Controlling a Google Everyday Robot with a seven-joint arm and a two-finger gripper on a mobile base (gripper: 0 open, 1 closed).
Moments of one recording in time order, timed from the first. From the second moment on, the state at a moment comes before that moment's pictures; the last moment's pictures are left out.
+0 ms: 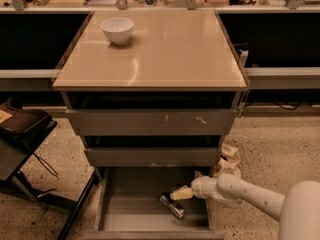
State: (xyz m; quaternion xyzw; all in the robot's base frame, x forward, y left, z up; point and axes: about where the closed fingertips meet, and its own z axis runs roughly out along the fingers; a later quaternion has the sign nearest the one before) arm 0.597 -0.122 0.266 -0.31 0.85 0.24 0.35
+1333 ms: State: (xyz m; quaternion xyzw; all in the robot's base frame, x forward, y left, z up) arm 0.558 -0.073 0.153 -0.27 0.88 0.27 0.28
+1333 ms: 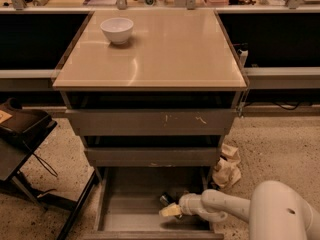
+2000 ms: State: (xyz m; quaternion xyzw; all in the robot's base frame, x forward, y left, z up) arm 0.560 -0.075 0.144 -0.26 0.89 0.25 0.29
